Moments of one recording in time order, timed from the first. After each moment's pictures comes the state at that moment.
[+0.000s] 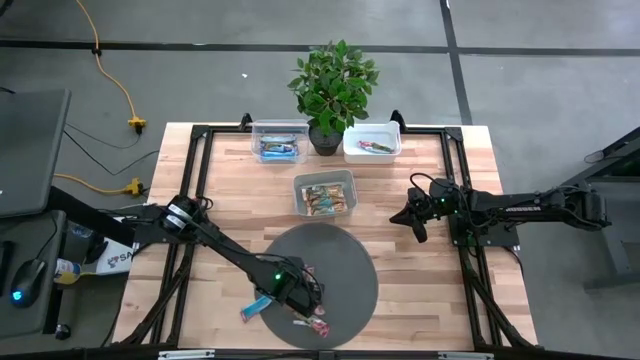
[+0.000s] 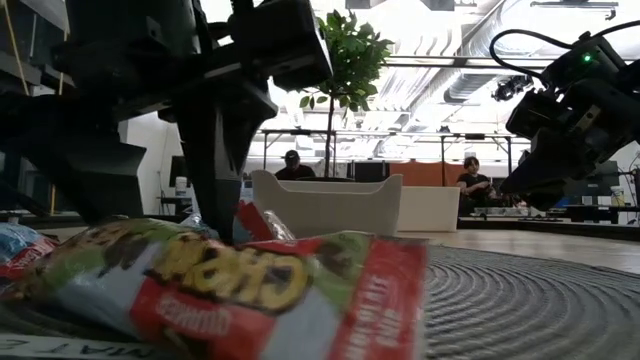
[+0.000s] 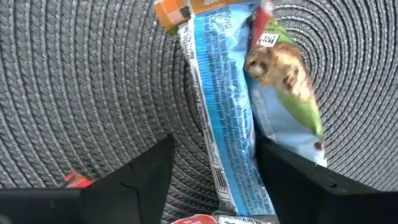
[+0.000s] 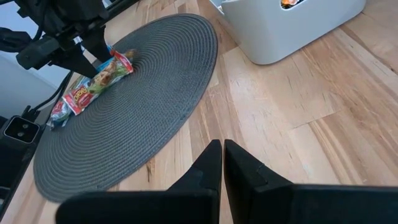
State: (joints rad) left arm -0.54 2.04 1.44 -0.70 -0.14 -1.92; right arm -0.28 0.75 0.01 0.26 -0.39 0.36
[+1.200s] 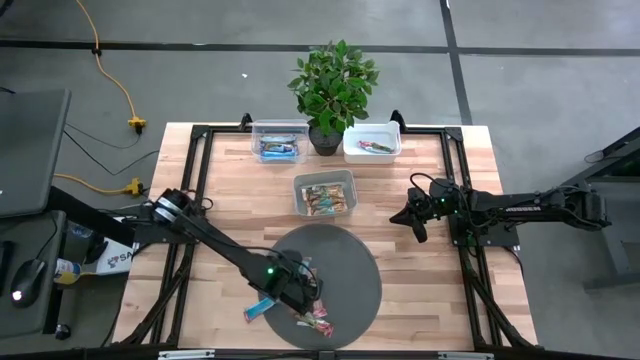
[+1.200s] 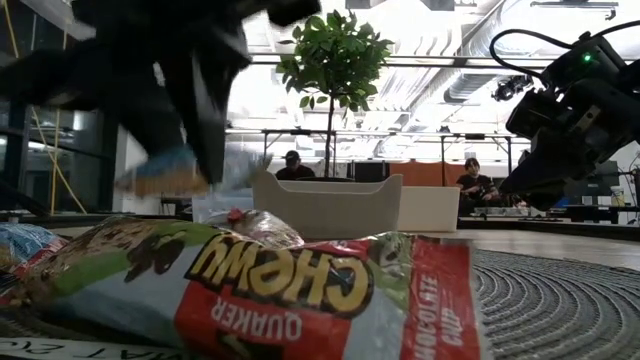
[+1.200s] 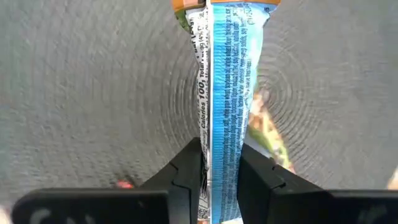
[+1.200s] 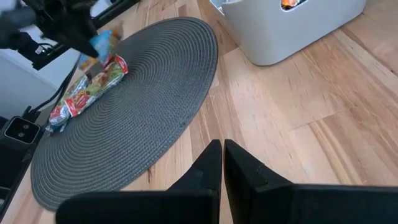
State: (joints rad) left arm -0.54 1.94 1.44 -0.77 -0.25 -1.85; right arm -0.28 0.75 0.01 0.26 -0.39 0.36
